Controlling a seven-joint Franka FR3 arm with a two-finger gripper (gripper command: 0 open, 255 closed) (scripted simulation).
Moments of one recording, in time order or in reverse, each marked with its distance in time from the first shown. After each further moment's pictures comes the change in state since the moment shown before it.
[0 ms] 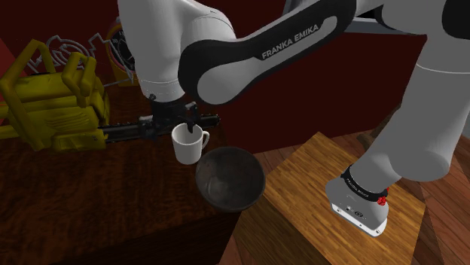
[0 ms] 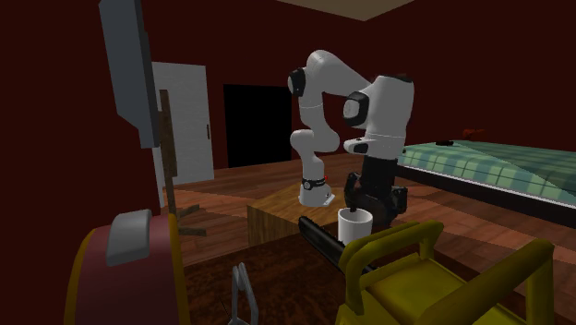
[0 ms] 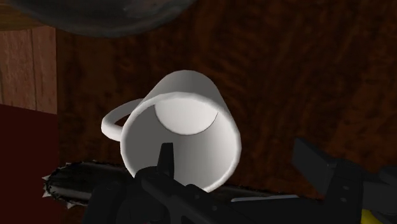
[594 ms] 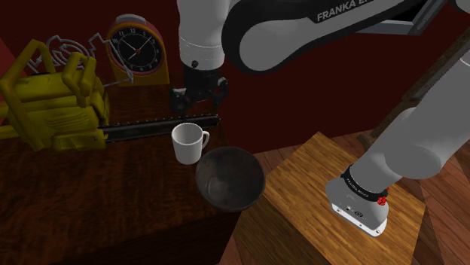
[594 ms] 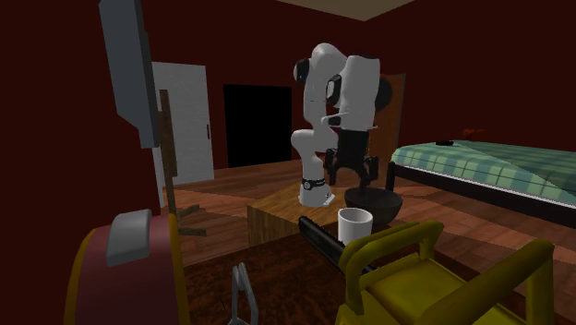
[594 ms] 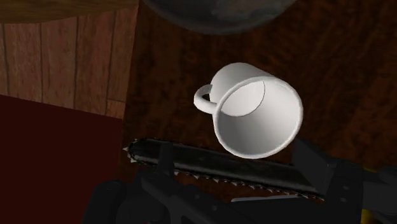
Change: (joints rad) arm -0.137 -0.320 0.003 -0.225 0.224 0.034 -0.239
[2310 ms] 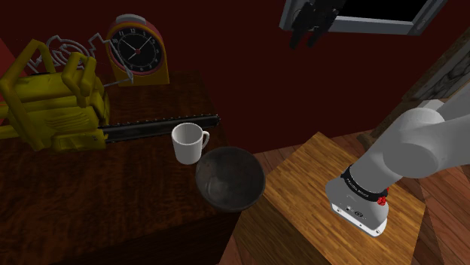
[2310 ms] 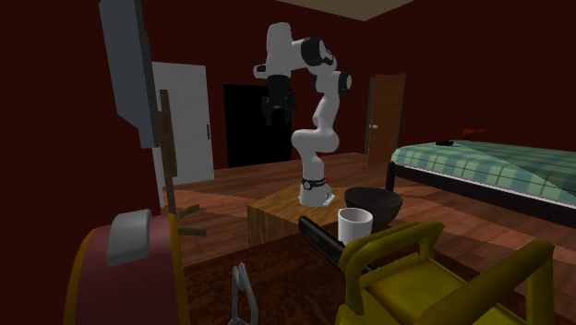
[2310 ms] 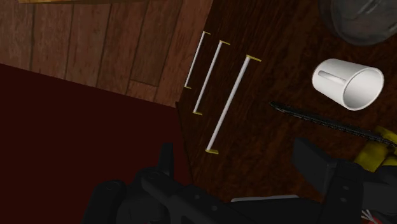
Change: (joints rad) arm -0.055 -0.752 -0.578 -0.316 0.243 -0.300 -0.808
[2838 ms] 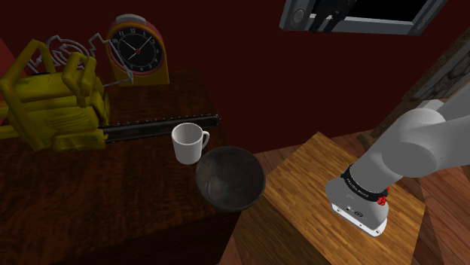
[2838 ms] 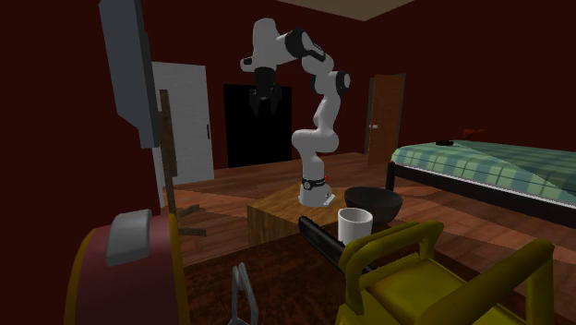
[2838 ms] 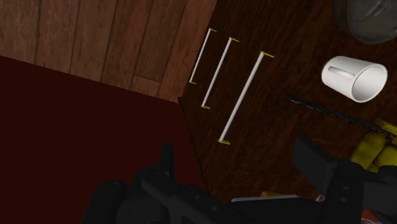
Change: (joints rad) arm -0.030 -0.017 -0.140 0.070 -0.041 -0.084 -0.149
